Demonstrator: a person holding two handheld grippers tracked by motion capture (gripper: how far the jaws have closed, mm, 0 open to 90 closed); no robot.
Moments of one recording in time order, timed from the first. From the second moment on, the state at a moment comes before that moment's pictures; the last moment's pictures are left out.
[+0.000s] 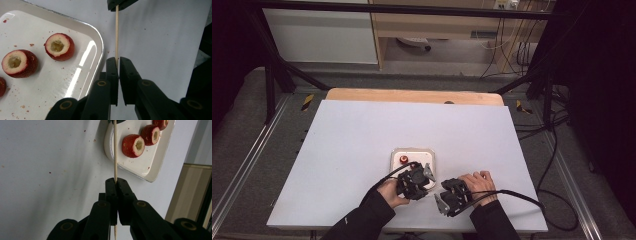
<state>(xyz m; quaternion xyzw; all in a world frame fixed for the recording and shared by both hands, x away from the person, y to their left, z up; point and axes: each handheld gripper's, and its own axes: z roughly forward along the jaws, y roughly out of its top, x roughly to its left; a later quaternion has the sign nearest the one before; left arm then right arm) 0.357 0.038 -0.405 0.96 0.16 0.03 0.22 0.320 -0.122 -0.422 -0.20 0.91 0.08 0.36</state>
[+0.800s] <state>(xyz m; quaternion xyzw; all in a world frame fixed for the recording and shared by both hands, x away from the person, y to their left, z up) 0.356 0.064 -0.403 0.95 0.19 0.05 0.24 0.329 -0.142 -0.404 -0.03 0.92 0.22 0.34</state>
